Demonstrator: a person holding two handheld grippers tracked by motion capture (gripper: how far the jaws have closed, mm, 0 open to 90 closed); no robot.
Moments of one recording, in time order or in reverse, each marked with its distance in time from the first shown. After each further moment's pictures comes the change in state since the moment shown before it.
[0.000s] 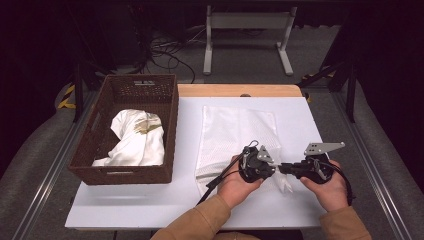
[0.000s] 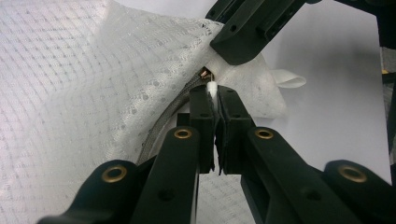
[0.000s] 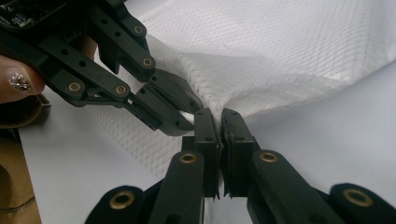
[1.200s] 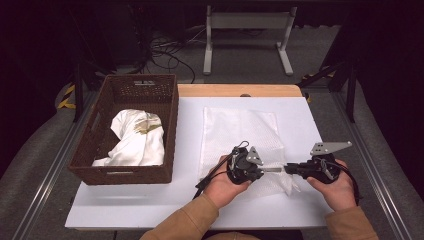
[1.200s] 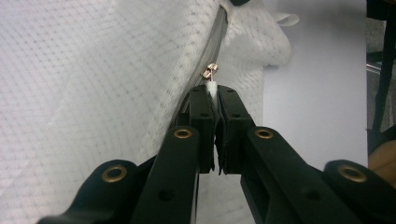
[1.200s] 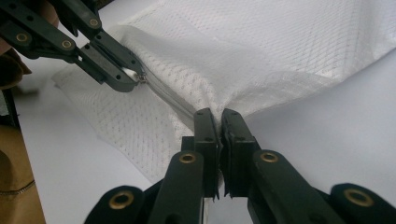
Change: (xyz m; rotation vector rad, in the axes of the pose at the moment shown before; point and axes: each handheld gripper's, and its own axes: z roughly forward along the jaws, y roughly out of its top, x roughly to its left) left arm 0.002 -0.013 -0.037 0.054 0.003 0.031; right arm -0.009 -0.004 -0.013 0.016 0.002 -0.010
